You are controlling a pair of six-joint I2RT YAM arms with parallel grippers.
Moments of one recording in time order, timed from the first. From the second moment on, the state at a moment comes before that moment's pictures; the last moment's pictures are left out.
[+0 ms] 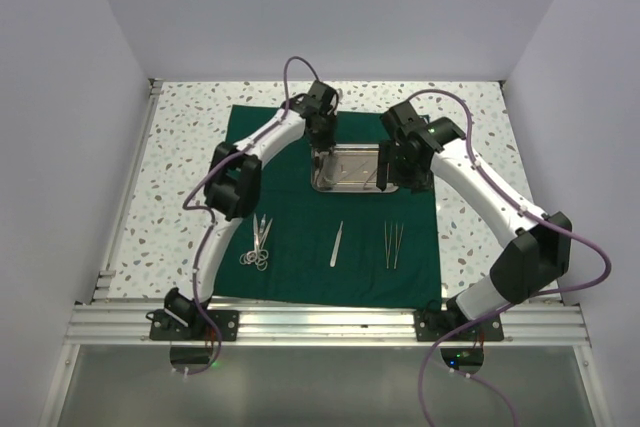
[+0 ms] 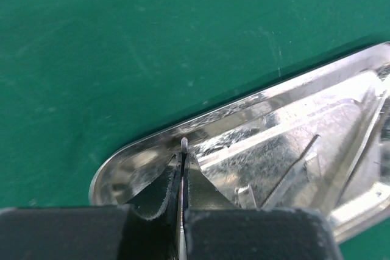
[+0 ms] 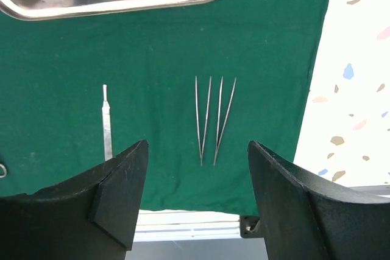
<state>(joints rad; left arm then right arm) -0.53 2.50 2.20 -0.69 0.10 -0.34 0.50 1.54 1.45 -1.14 0.21 0.58</state>
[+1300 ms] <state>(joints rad) -0.74 1.89 1.50 -0.60 0.02 -0.60 0.50 1.40 1.33 -1.11 0.19 0.56</state>
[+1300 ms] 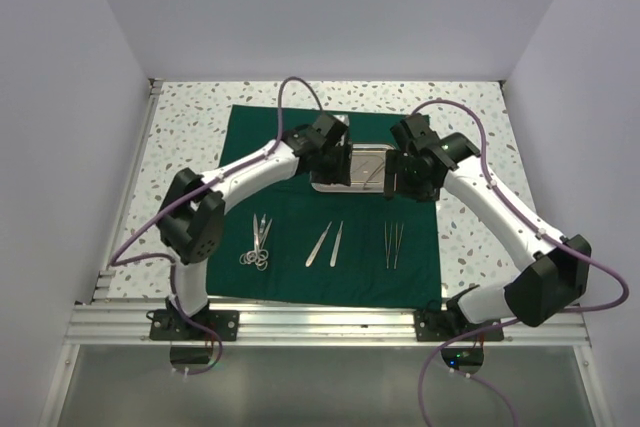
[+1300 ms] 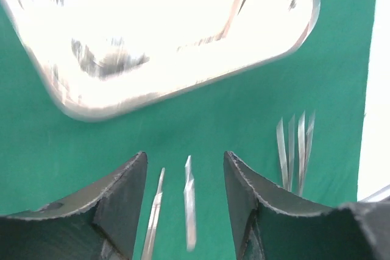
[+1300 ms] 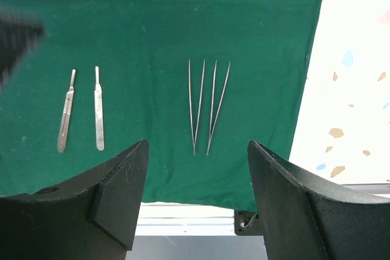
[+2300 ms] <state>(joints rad) -0.74 2.33 1.94 -0.70 -0.13 -0.36 0.50 1.41 1.34 -1.18 0.24 0.58</state>
